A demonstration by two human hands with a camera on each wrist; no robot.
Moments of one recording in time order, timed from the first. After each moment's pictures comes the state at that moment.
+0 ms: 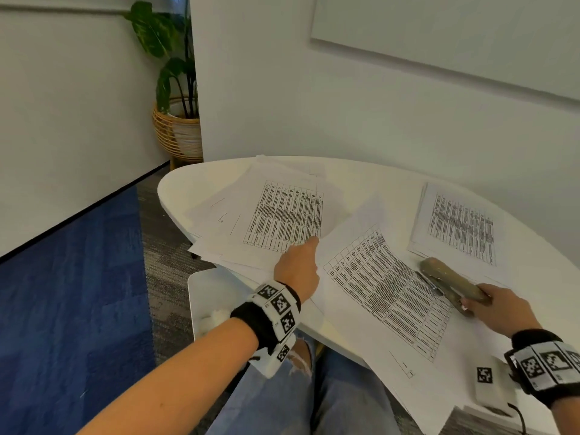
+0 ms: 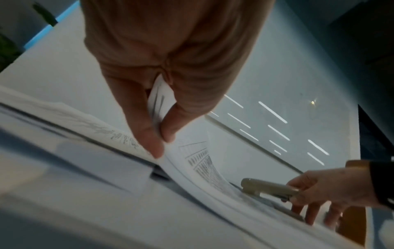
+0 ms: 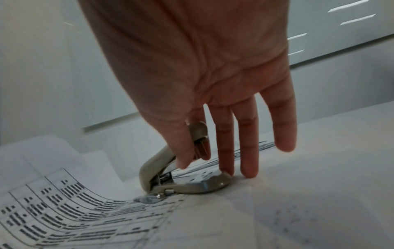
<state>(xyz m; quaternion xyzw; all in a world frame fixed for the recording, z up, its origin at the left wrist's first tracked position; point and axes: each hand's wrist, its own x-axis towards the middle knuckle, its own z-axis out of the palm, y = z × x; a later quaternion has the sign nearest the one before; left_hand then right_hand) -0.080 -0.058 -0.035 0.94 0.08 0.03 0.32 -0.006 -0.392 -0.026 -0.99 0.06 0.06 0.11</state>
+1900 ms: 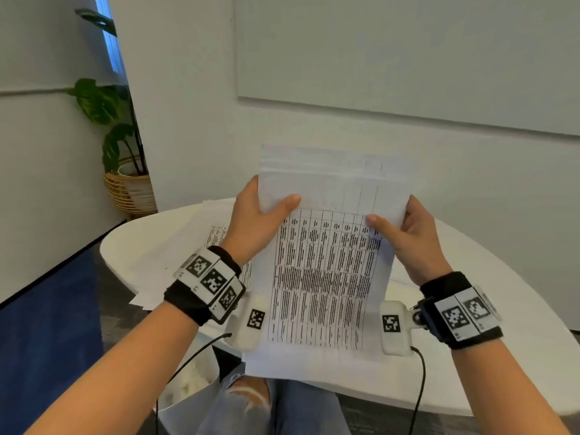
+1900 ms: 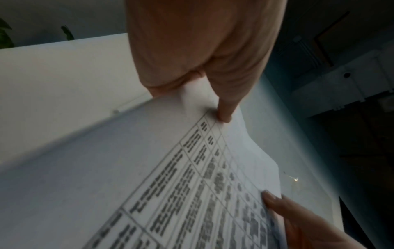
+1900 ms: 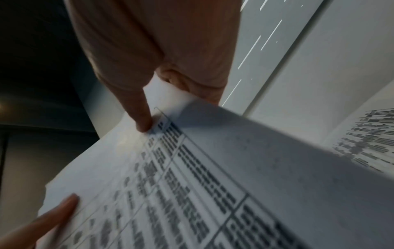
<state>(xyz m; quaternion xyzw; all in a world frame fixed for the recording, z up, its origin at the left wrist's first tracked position) -0.063 -0.085 0.095 0.73 -0.08 0.26 0.63 -0.032 -0.322 0.087 -0.69 -0.19 -0.14 0.68</state>
